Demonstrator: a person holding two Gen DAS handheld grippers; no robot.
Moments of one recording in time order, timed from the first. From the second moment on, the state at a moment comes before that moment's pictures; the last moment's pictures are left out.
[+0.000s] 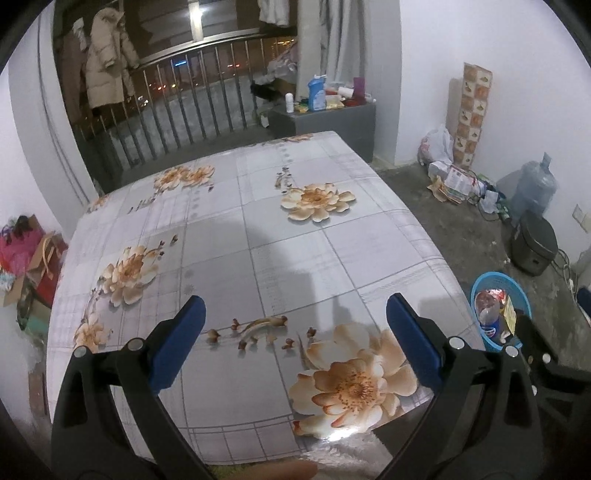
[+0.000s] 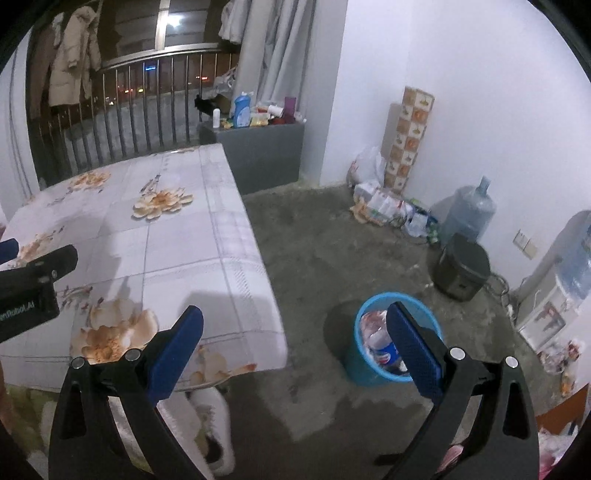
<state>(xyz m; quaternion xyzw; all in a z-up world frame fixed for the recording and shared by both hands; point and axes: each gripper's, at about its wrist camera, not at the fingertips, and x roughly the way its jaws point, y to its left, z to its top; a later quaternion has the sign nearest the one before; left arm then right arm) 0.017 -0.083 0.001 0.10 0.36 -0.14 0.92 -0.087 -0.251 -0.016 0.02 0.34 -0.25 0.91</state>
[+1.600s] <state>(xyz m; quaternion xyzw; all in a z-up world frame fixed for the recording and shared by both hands) 0.015 -0.118 -0.008 0.13 0.38 -0.16 0.90 -0.087 -0.273 -0.021 0.03 0.35 -0.25 0.90</state>
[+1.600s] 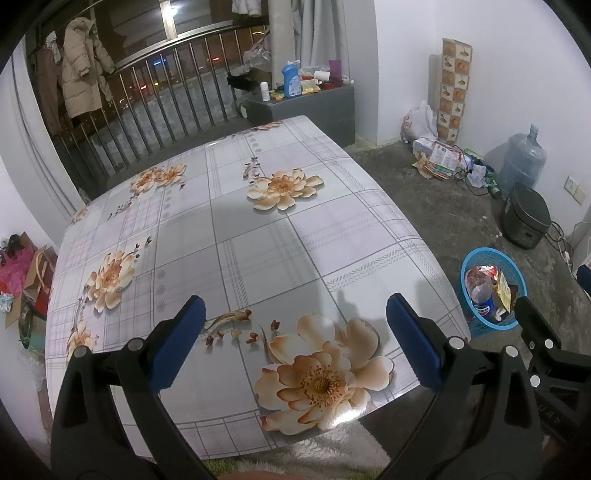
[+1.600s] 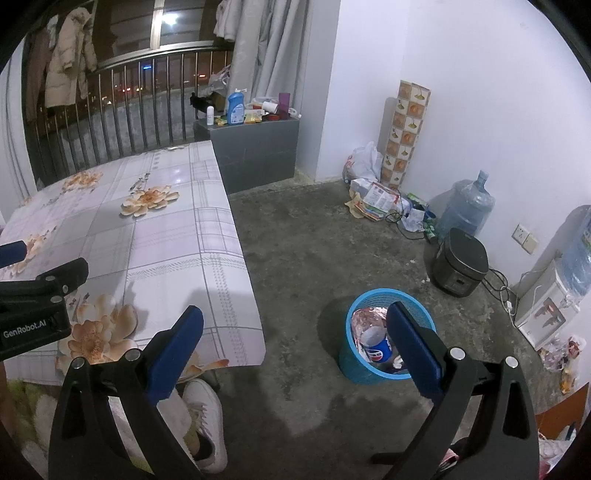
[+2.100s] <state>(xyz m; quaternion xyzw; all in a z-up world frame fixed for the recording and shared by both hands) 0.014 -0.117 -0.009 0.13 0.38 -0.16 0.90 -0.090 -0.279 -0.021 0.03 0.35 -0.25 0.90</state>
